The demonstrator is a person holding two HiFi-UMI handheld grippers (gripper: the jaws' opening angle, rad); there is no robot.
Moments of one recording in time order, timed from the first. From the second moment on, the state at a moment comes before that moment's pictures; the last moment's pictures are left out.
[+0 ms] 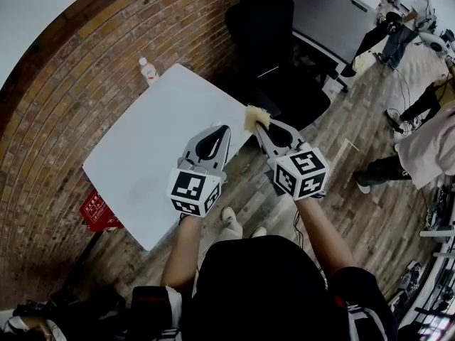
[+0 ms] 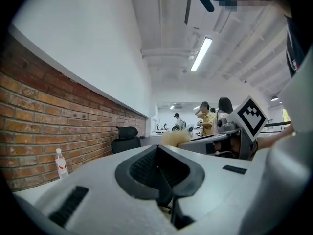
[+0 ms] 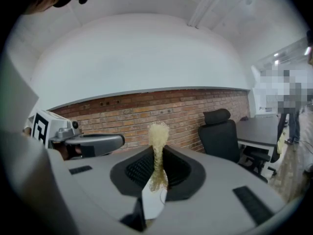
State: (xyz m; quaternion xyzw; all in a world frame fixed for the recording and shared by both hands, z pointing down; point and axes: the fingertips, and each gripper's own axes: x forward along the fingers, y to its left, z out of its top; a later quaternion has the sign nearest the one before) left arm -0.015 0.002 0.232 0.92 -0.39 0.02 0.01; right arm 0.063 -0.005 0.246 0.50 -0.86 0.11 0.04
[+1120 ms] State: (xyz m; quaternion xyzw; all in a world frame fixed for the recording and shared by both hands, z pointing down) left arm -0.024 0.096 0.221 0.89 -0.46 0.01 0.01; right arm 0.081 0.091 0.226 0.47 -0.88 0.08 0.01
